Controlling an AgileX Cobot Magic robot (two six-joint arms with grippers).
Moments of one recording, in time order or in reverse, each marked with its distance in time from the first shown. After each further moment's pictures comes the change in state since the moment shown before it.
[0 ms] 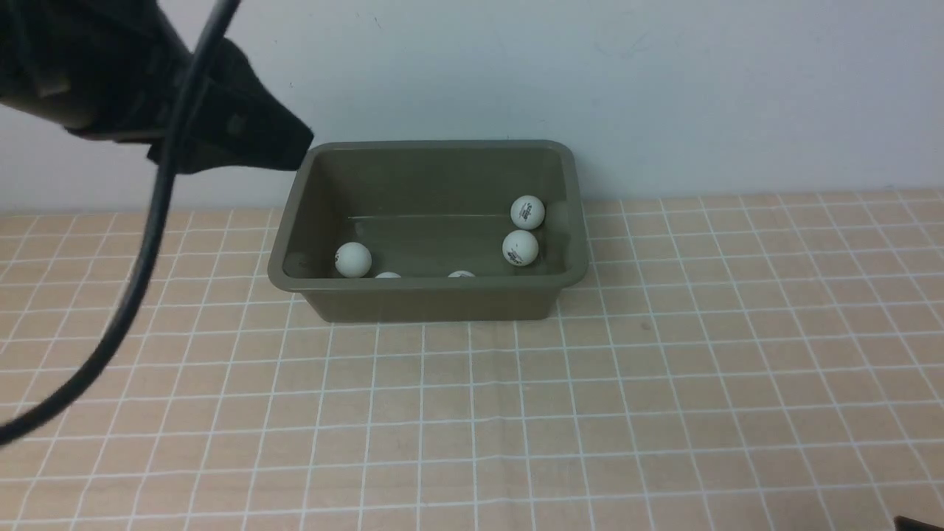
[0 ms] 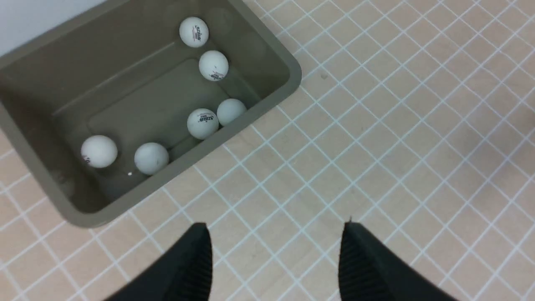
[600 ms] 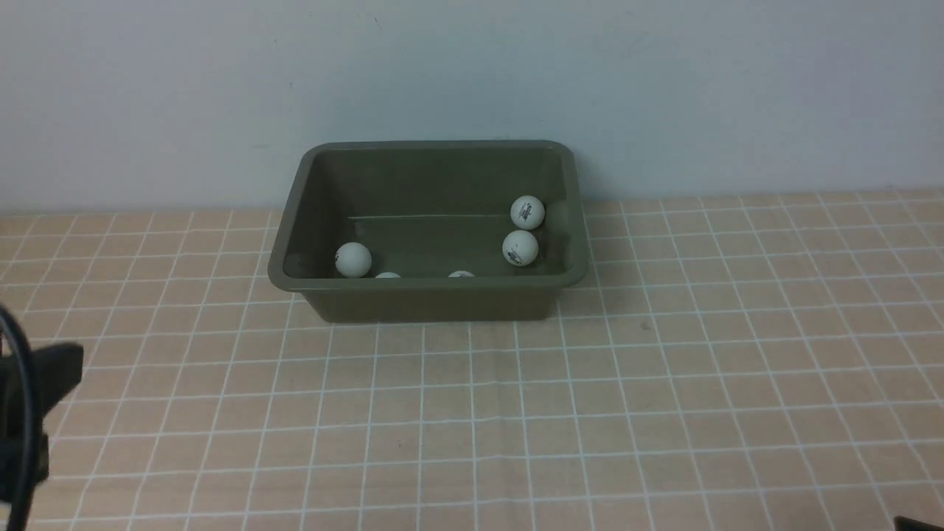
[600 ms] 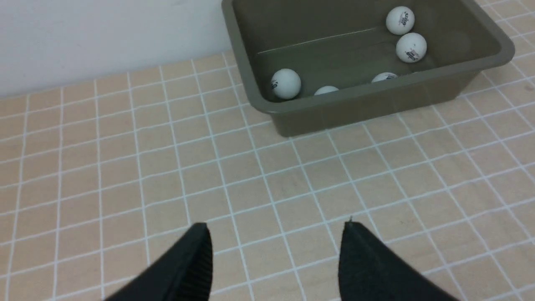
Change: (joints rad) right arm 0.000 0.000 0.000 0.000 0.000 0.000; left arm 0.326 -0.676 0.832 0.027 -0.429 0.028
